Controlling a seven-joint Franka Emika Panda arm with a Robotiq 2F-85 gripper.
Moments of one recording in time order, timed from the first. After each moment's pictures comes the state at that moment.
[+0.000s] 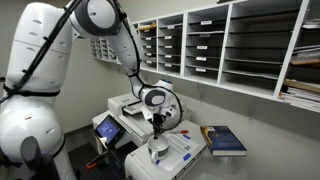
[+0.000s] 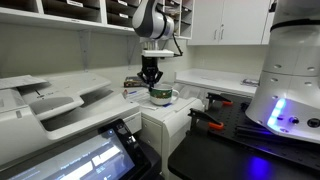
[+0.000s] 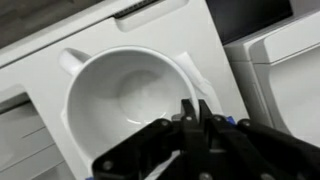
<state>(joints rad) -0.01 0.37 -0.04 -2.35 0.18 2.57 0.29</state>
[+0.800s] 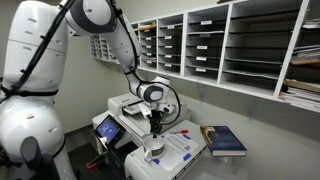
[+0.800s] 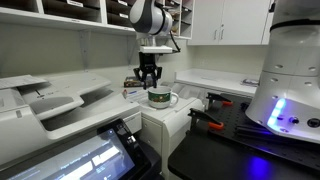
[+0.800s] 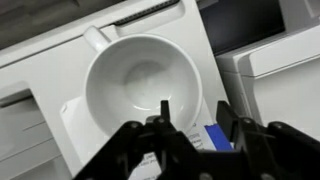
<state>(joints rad) 0.03 0.32 -0.05 -2.36 0.14 2.52 0.30</state>
